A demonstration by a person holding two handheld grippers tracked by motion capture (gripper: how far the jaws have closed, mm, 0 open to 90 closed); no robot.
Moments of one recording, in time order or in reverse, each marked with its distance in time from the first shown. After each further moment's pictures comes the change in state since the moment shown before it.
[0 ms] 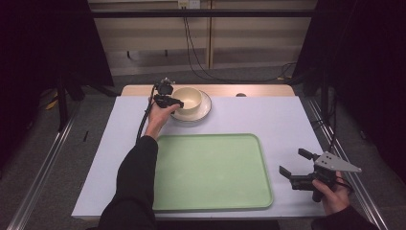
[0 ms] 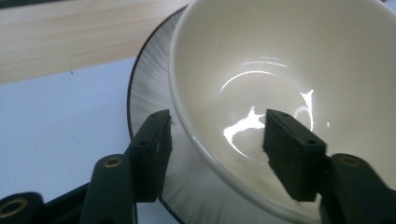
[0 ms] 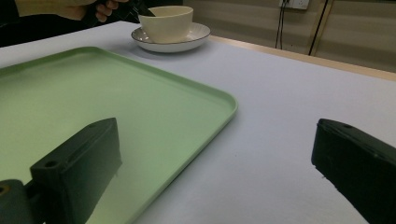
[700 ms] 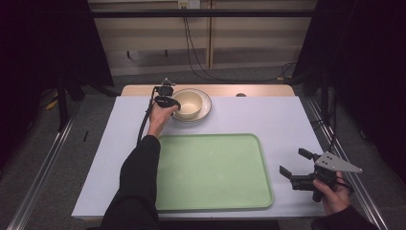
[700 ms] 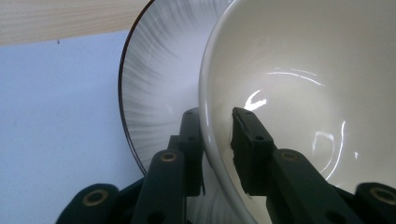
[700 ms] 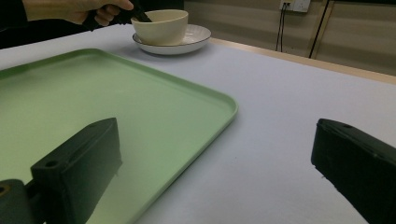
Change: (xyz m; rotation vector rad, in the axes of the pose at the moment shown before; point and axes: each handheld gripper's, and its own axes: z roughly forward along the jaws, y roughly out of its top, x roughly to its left) left arm 0.001 -0.002 0.005 0.063 -0.014 -0.070; right arm 0.000 0.000 -0.001 -0.011 0.007 -0.007
